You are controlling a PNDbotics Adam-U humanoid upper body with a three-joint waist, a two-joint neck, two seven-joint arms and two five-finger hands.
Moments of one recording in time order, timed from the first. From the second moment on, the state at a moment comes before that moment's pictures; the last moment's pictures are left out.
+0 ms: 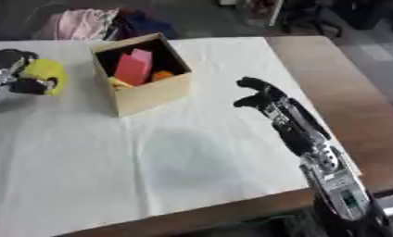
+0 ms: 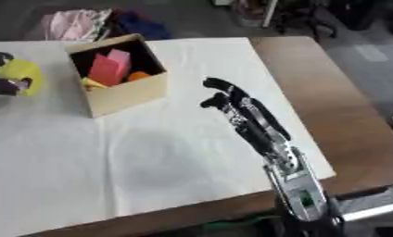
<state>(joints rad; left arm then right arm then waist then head) -1.01 0.46 0.00 -0.59 -1.25 -0.03 -0.26 -0.23 -0.10 0.13 -1.69 0.08 -0.19 0.30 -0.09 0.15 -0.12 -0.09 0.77</state>
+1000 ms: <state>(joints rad) -1.05 0.52 -0.05 -0.81 -0.94 -0.14 -0.27 -0.22 -0.10 0.13 -1.69 0.08 -0.19 0.30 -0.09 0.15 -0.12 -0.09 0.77</state>
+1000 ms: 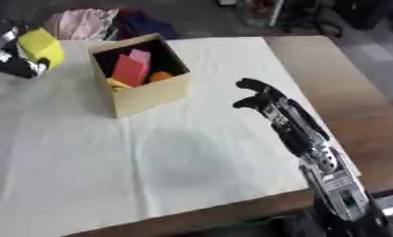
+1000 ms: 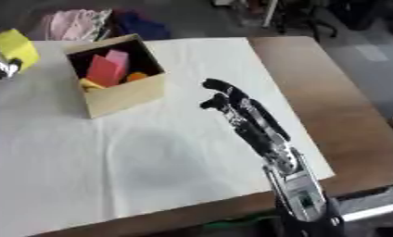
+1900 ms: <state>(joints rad) -1.07 0.33 -0.11 -0.81 -1.05 -0.26 -0.11 -0.24 -0.08 0.15 -1.68 0.07 -0.19 0.33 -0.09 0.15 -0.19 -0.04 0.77</state>
